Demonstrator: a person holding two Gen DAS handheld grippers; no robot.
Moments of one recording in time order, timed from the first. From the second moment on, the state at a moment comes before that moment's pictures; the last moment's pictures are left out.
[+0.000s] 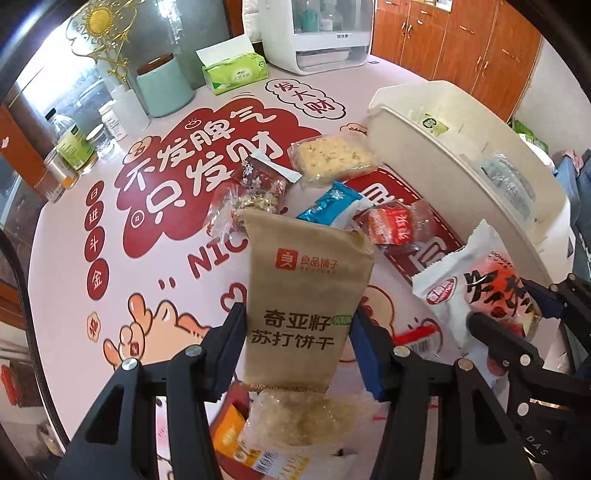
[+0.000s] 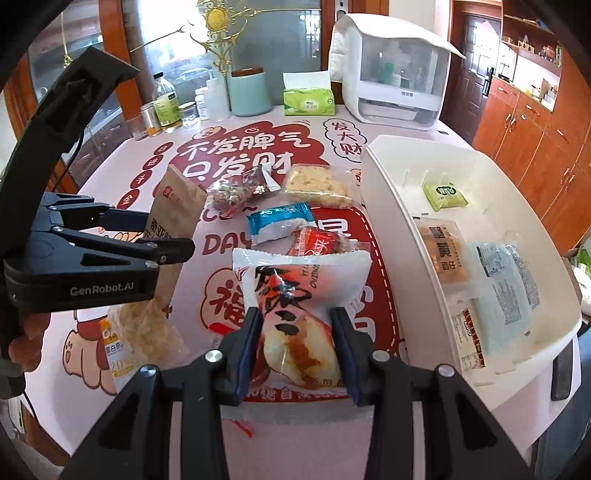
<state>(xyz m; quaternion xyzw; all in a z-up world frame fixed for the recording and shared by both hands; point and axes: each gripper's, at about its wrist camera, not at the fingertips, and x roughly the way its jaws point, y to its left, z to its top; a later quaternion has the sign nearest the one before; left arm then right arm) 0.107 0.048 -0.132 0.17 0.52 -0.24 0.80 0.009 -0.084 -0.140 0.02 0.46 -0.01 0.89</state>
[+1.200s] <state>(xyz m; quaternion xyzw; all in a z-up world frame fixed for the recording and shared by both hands) 0.087 -0.145 0.000 0.08 0.41 -0.27 0.87 -0.006 -0.262 -0.030 0.02 0.36 -0.02 0.93</state>
